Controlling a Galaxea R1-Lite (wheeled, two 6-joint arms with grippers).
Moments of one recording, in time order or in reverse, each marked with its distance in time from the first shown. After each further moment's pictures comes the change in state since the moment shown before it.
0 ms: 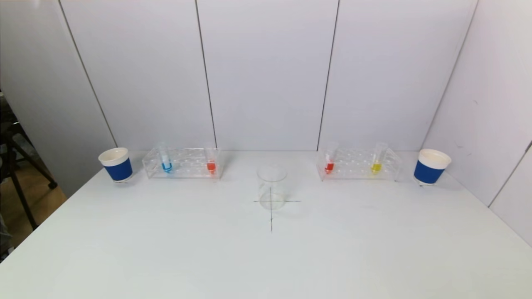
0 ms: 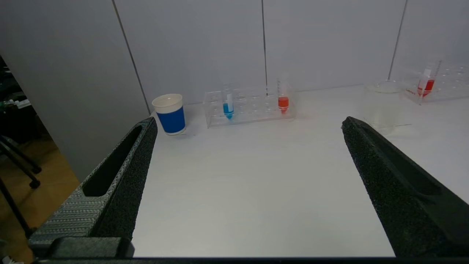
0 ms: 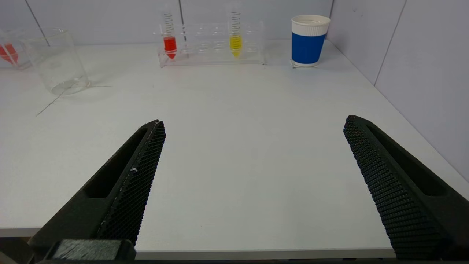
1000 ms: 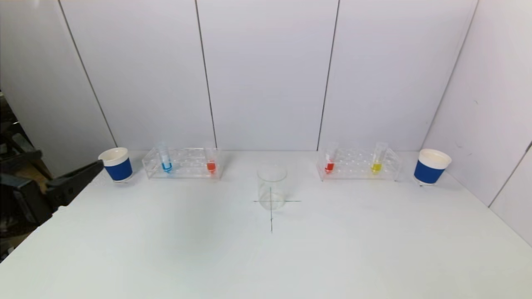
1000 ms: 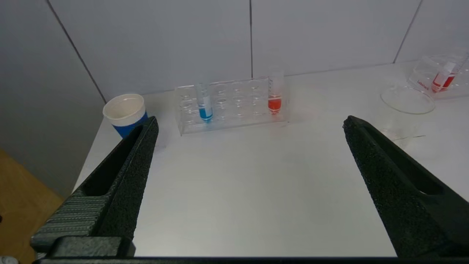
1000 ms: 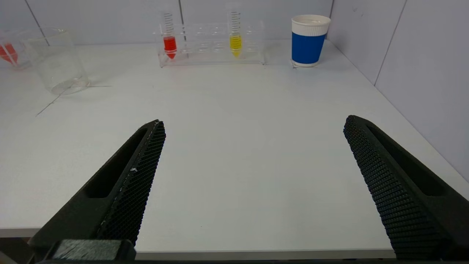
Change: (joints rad) left arm -0.061 0.850 -0.083 -0.527 -0.024 -0.034; right arm 0.000 0.000 0.000 0.000 0.000 0.000
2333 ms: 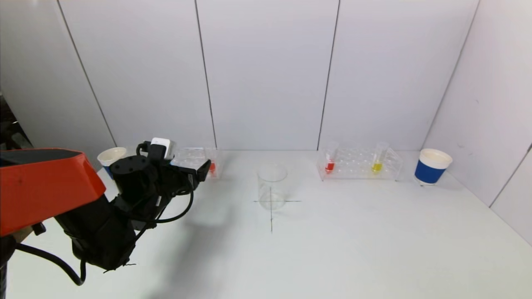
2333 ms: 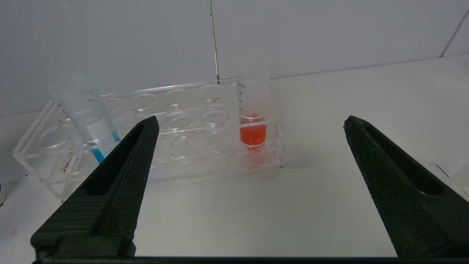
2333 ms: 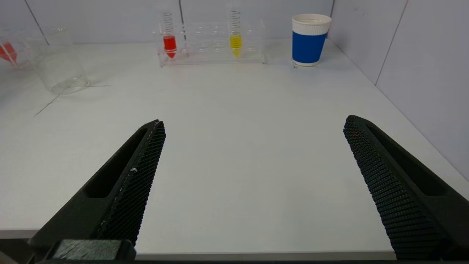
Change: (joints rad) left arm -0.189 1.103 -0.123 -1.057 0.132 -0.031; right arm 0.000 0.000 0.000 0.000 0.000 0.000
